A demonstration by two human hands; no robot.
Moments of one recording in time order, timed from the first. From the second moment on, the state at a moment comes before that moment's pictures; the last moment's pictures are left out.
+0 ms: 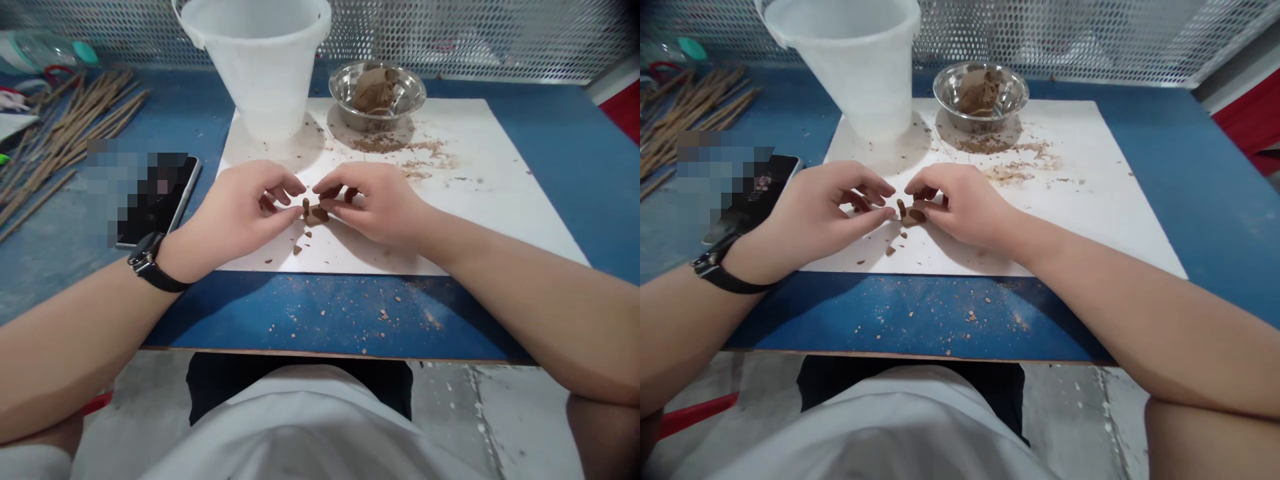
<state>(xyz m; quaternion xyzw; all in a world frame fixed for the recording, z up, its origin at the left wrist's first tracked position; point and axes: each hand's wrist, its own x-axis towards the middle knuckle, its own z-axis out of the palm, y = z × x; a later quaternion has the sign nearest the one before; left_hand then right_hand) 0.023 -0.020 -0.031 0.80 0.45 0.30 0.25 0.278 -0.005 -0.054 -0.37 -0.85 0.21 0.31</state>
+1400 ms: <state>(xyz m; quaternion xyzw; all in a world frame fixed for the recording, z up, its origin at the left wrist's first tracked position) 0.033 -0.018 -0.040 0.83 0.46 0.25 0.21 0.275 -0.007 -0.058 -0.40 -0.85 0.19 0.30</state>
